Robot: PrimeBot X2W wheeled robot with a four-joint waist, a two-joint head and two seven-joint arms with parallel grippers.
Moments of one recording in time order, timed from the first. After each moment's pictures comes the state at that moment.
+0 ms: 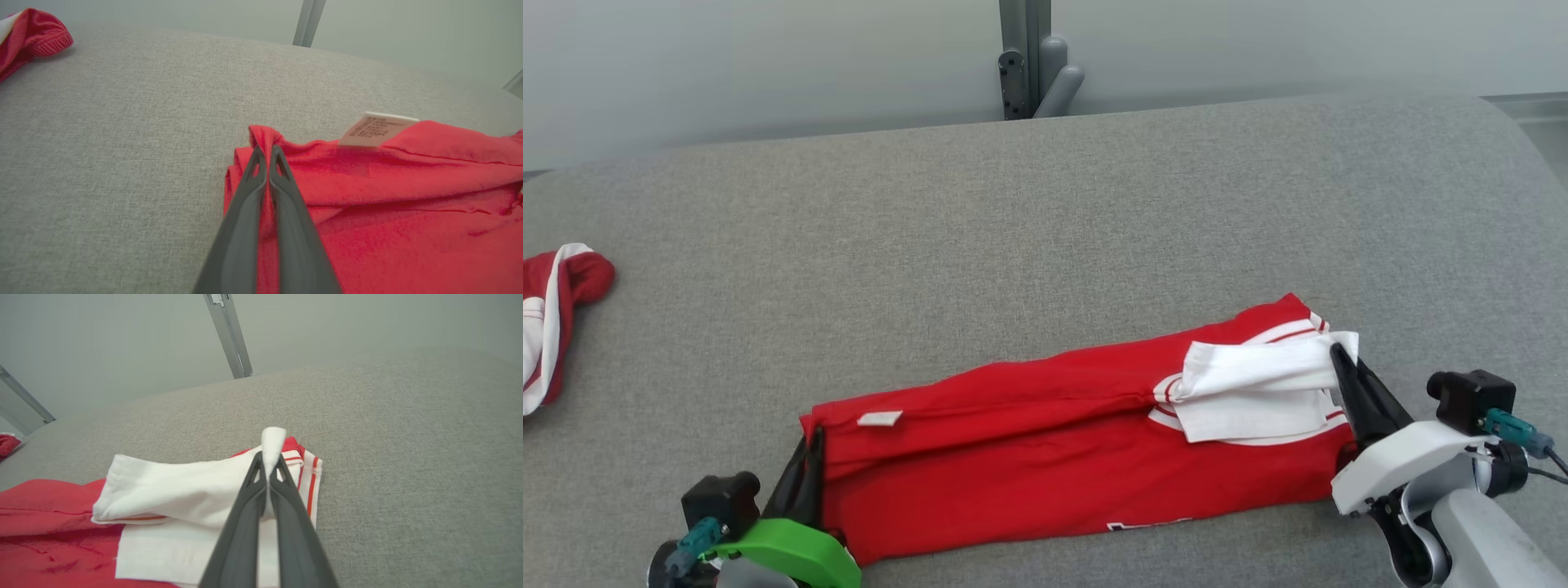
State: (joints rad) left arm -0.14 0.15 -0.16 0.52 -0.39 -0.13 -0.26; right arm -0.25 -0.29 0.26 0.47 0.56 0.13 -0.26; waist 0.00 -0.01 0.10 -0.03
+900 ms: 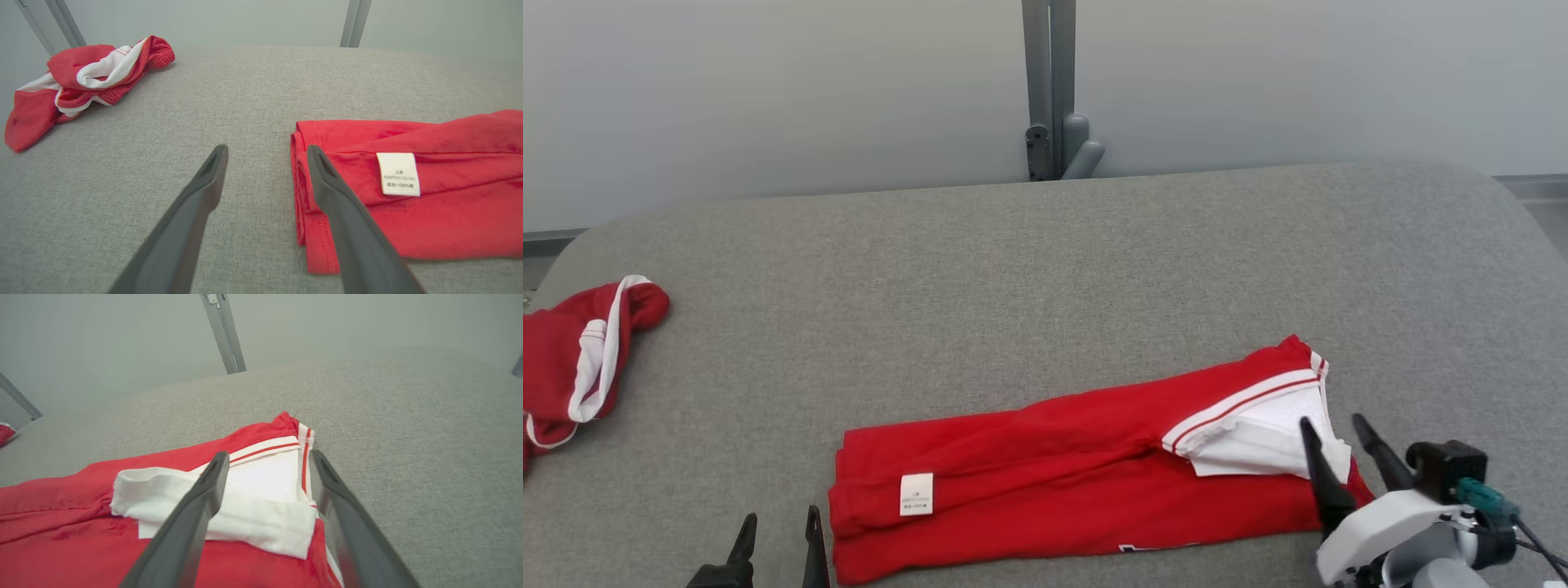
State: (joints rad) left arm 0.08 0.06 0.02 0.40 -0.12 -0.04 -0.26; right arm -0.10 -0.19 0.13 0.49 0.40 0.13 -0.26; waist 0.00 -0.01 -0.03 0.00
